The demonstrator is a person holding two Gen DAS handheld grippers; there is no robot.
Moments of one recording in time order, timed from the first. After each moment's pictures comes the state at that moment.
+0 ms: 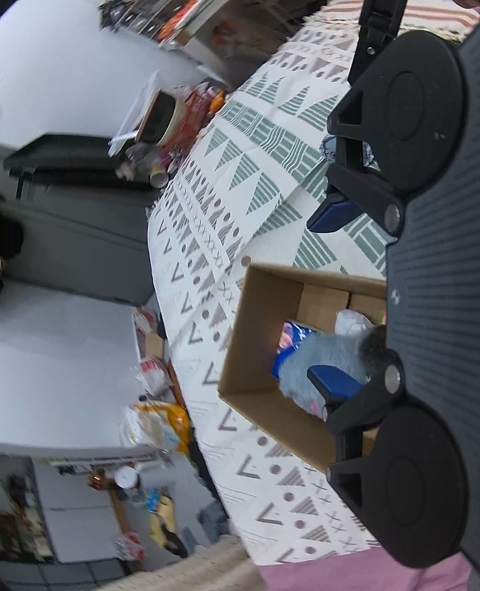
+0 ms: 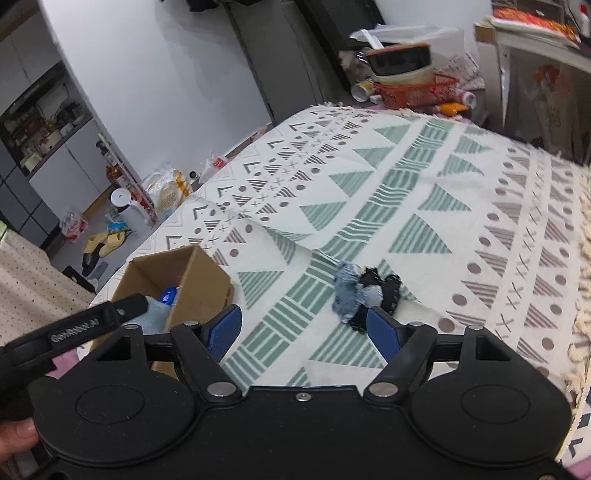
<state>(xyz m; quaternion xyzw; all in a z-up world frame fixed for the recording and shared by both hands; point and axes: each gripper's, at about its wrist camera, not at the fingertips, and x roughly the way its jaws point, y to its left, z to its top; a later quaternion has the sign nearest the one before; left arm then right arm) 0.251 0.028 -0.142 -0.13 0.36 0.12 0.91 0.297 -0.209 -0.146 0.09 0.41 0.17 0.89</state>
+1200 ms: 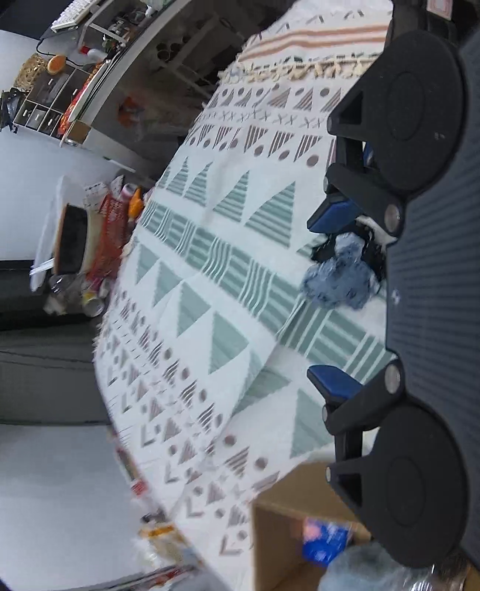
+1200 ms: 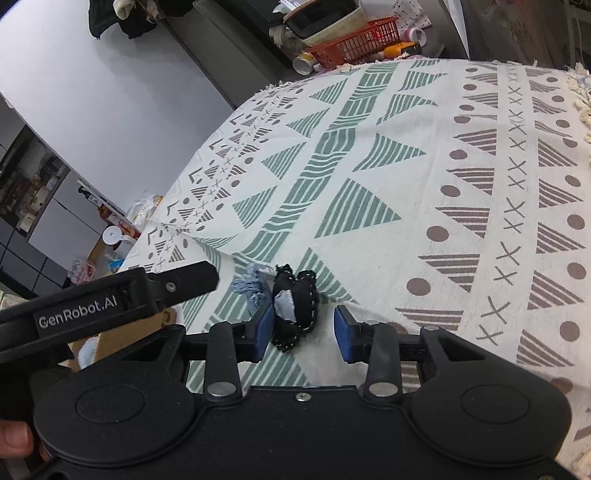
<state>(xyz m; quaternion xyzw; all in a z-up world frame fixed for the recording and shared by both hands) 0.356 -0.100 -0.185 -0.08 0.43 -0.04 0.90 0.359 -0.280 -0.228 0.20 0.43 0.15 0.87</state>
